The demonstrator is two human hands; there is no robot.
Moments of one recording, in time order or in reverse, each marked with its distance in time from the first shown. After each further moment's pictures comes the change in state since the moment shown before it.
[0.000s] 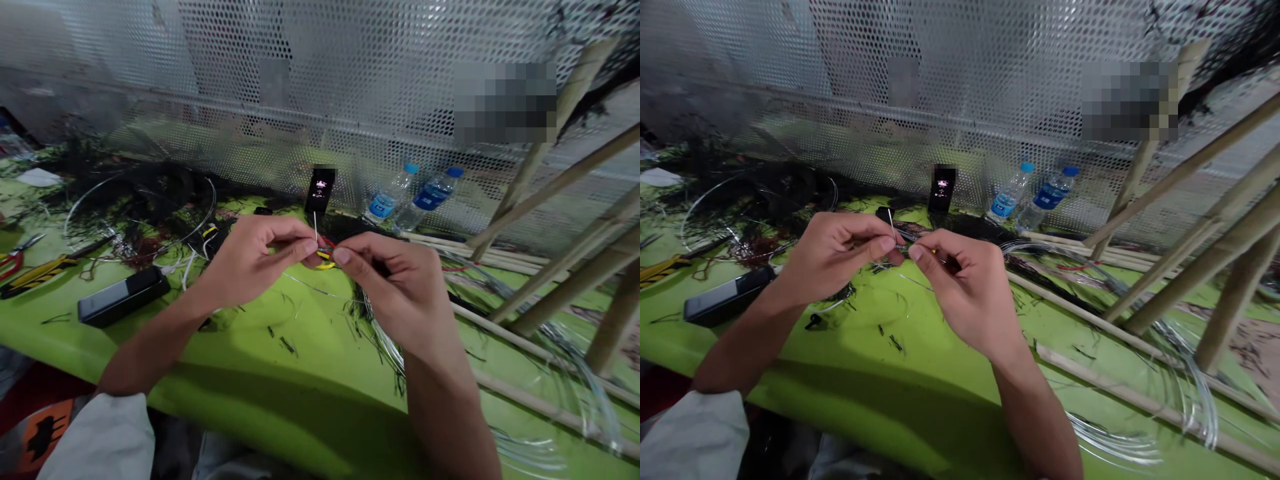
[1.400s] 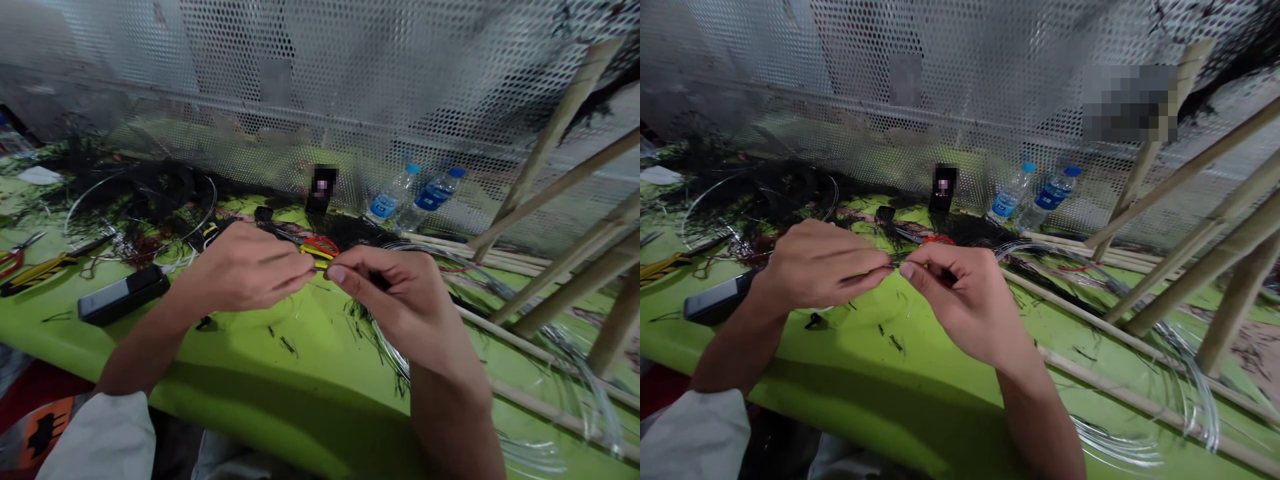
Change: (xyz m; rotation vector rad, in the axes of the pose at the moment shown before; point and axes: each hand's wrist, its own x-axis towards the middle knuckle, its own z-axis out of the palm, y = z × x) left_hand -0.007 0.002 -0.016 0.775 -0.019 0.708; right_hand -0.004 -0.008 -0.005 -0.021 -0.192 0.015
